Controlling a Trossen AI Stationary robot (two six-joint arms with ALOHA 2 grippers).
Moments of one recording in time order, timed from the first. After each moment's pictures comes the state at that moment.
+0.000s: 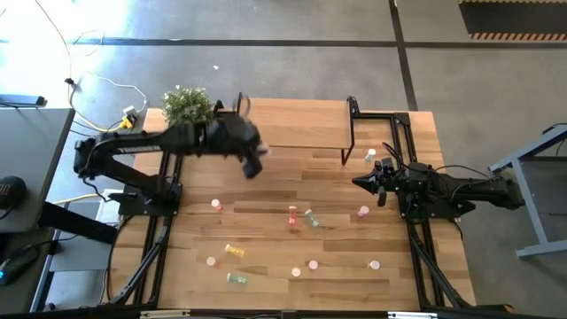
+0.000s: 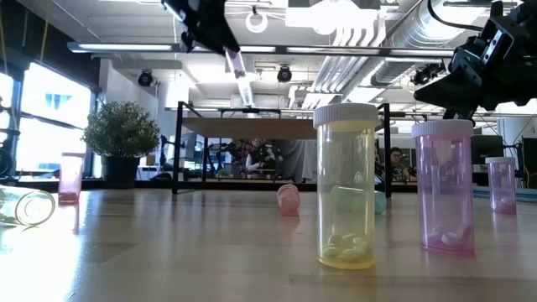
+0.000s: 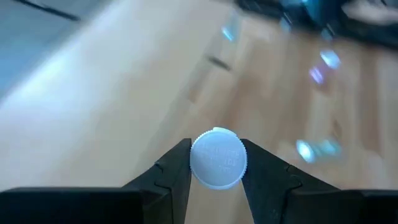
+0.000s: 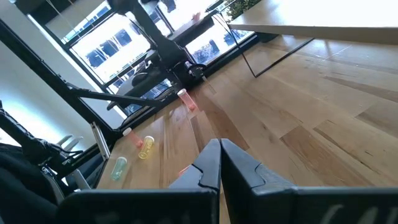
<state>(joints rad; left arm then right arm) 0.33 1.31 1.21 -0.56 -0.17 -0.12 -0.09 0.13 0.01 0.01 0.01 0.57</state>
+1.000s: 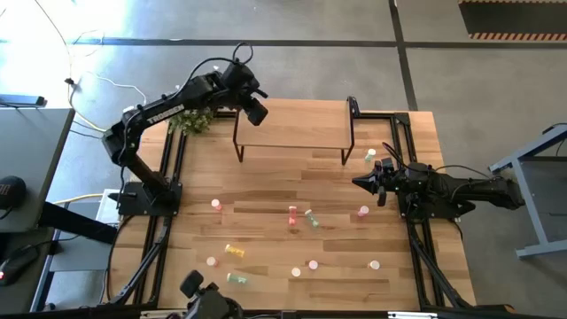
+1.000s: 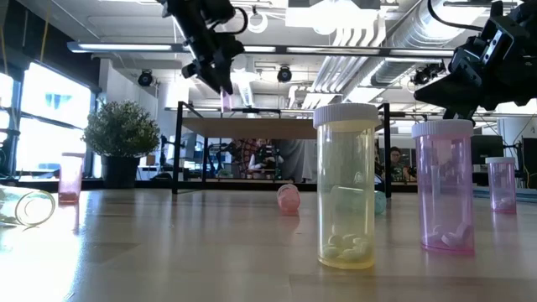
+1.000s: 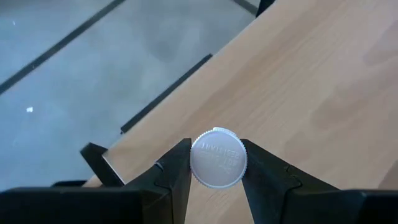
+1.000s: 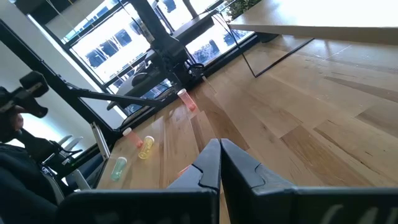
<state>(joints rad) 0.75 1.62 1.53 -0.80 -0.13 -0.08 -0.09 0.13 0.01 0.01 0.01 0.57</state>
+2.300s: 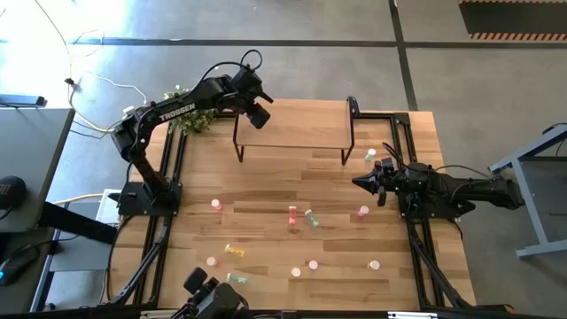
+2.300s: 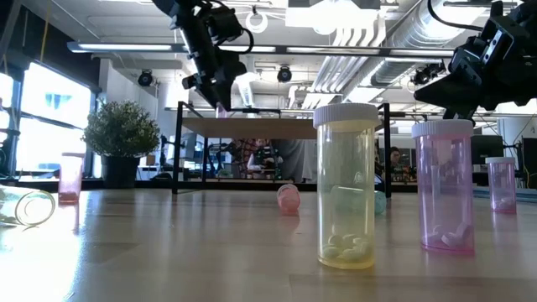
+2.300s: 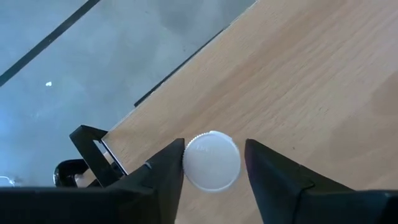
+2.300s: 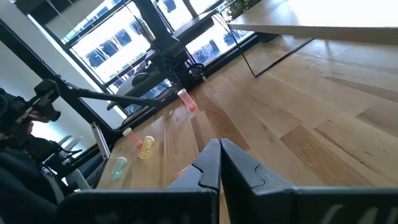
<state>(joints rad) 0.75 1.69 1.53 -0.83 -0.20 -0.08 -0.09 0.12 0.01 0.01 0.01 0.57</state>
